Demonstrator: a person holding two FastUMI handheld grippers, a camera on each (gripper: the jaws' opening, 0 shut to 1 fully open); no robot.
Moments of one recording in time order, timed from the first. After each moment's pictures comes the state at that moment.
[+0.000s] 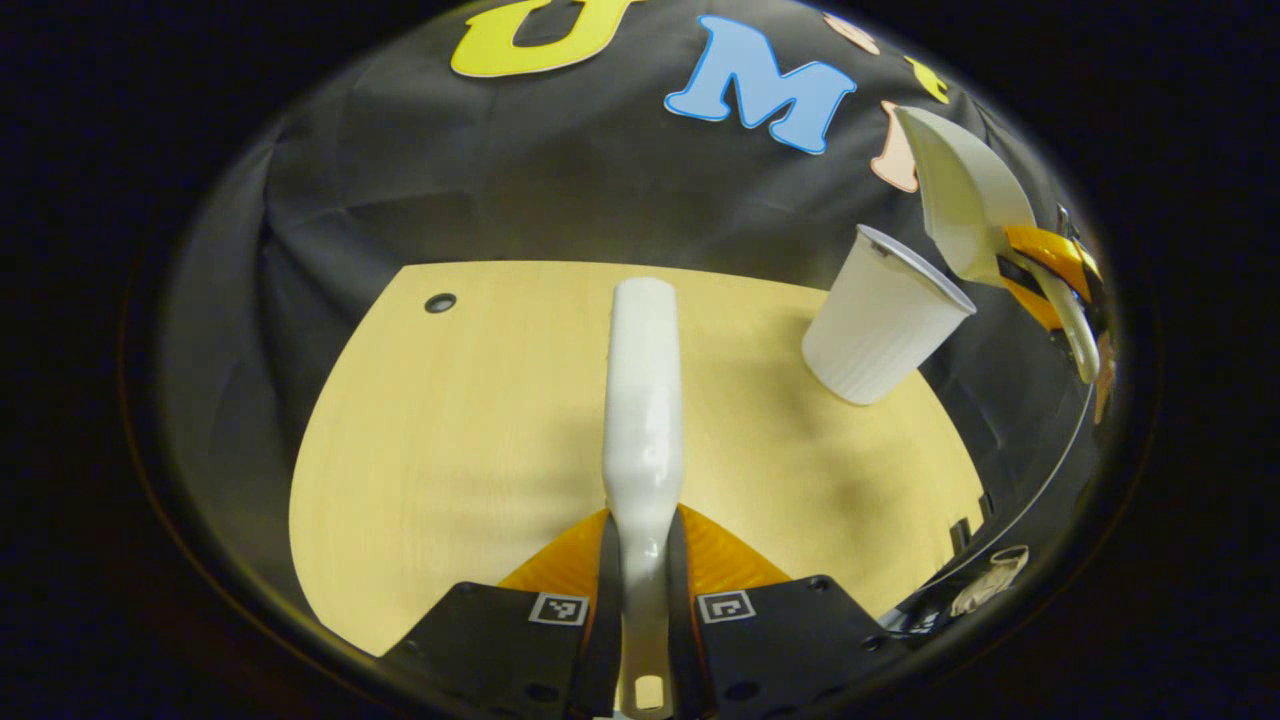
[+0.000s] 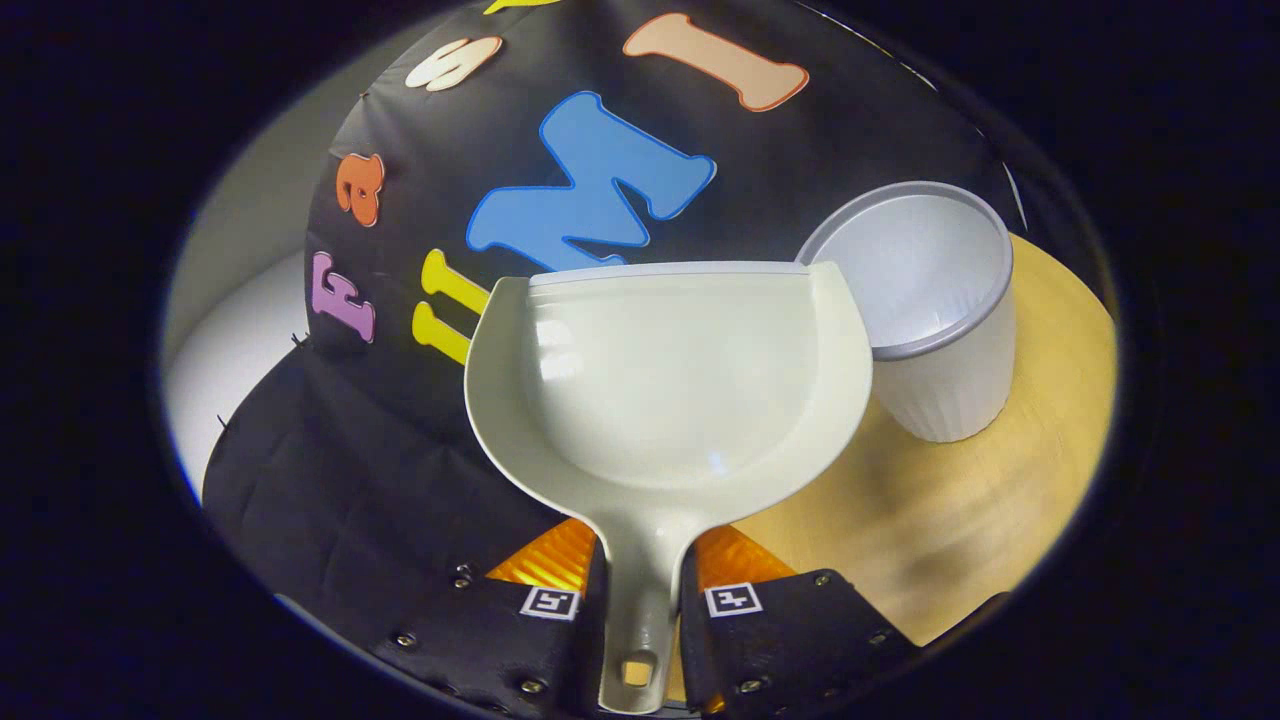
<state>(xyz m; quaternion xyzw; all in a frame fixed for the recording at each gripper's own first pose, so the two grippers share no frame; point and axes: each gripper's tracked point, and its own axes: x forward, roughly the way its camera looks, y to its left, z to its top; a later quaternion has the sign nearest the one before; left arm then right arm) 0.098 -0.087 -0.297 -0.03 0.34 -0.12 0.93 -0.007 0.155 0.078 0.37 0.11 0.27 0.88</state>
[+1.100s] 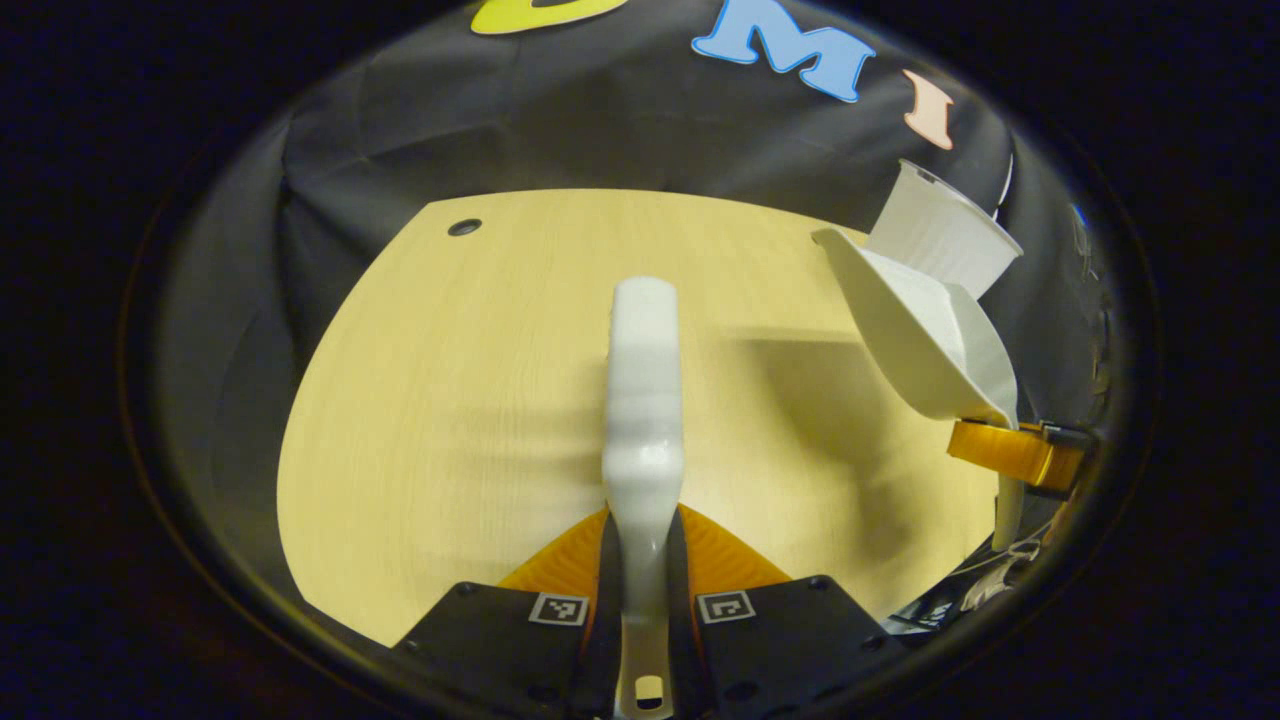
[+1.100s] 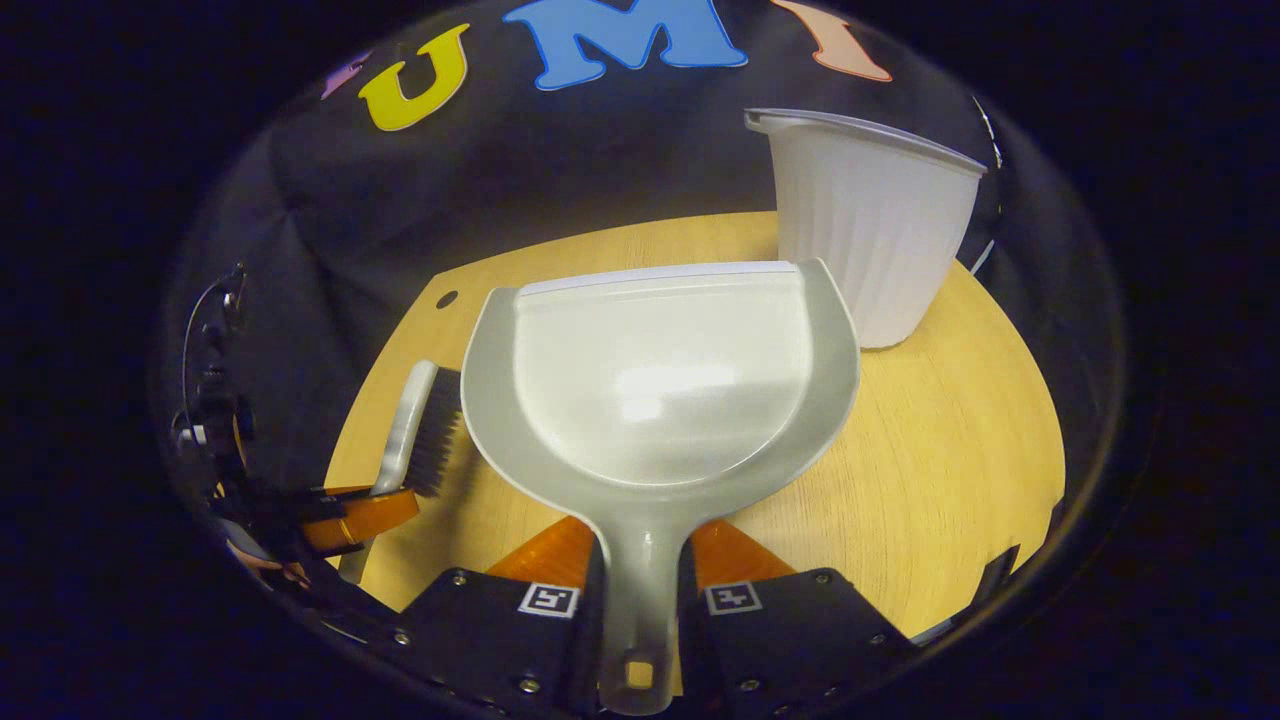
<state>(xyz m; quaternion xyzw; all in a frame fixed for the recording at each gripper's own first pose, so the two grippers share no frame) 0.073 -0.073 -0.390 -0.01 0.41 -0.07 0.91 -0.004 0.213 -0.130 0.11 0.27 0.10 0.95</state>
